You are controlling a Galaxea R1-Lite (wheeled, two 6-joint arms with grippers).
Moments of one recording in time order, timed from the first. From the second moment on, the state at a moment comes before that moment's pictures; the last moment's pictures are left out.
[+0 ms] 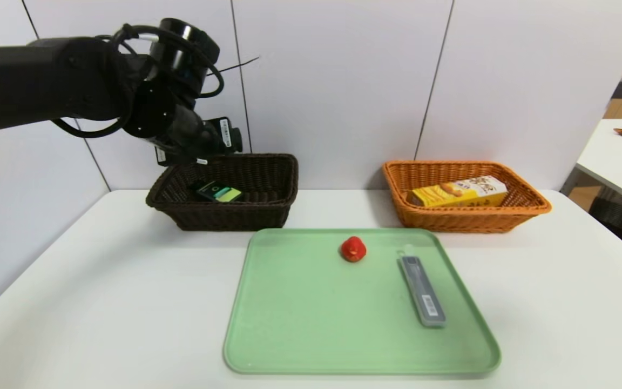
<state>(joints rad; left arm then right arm) -0.44 1.91 -1.87 0.56 0.38 -0.48 0.27 1.22 -1.44 0.94 -0.35 0.09</state>
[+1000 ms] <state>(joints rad) -0.56 1.41 -1.13 0.24 0.25 -0.04 0.57 1.86 -1.84 1.25 -0.32 0.59</state>
